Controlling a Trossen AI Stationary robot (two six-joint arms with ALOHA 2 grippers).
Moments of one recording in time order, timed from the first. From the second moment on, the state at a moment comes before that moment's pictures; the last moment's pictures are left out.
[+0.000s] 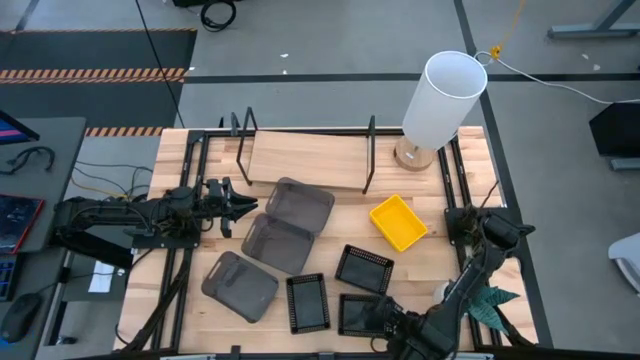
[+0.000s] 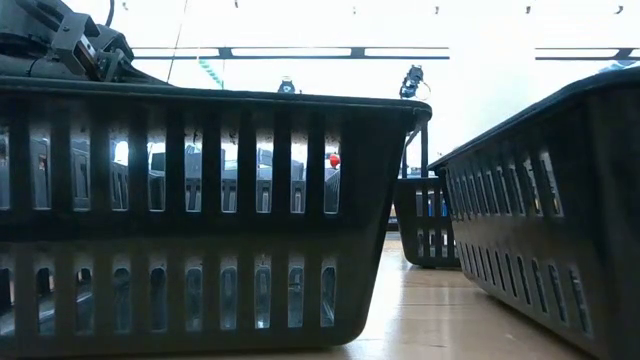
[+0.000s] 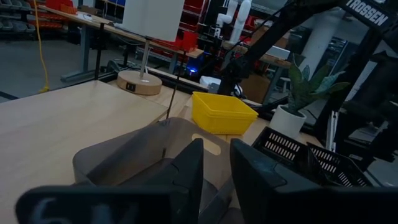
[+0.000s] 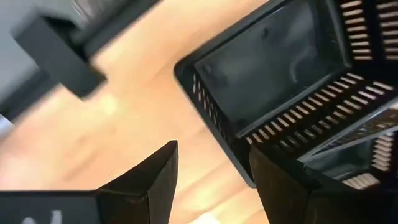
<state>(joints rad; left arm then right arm) 0.07 0.31 0.01 0.29 -0.10 -0.30 0.91 2.06 1.69 -1.22 0.18 -0.02</state>
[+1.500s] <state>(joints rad) 0.07 0.31 0.01 0.29 -0.10 -0.30 0.86 1.95 1.42 -0.87 0.18 -0.46</state>
